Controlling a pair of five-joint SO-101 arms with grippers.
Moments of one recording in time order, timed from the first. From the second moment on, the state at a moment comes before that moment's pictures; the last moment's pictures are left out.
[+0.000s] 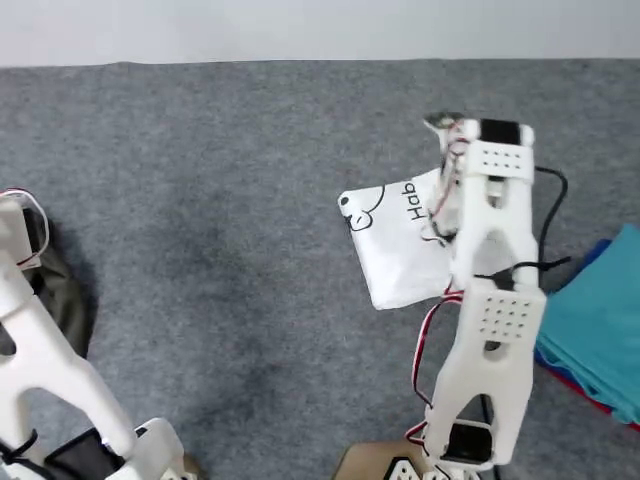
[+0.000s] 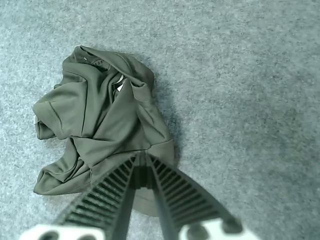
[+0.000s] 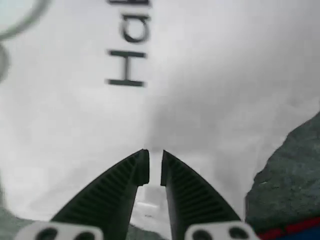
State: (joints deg) left arm -36.5 -18.0 -8.9 97.2 -10.6; right arm 6.1 48.6 -45.9 99.5 25.3
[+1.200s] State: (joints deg) left arm -36.5 -18.0 -8.9 97.7 -10.6; right arm 17.1 41.1 -36.8 100.2 33.9
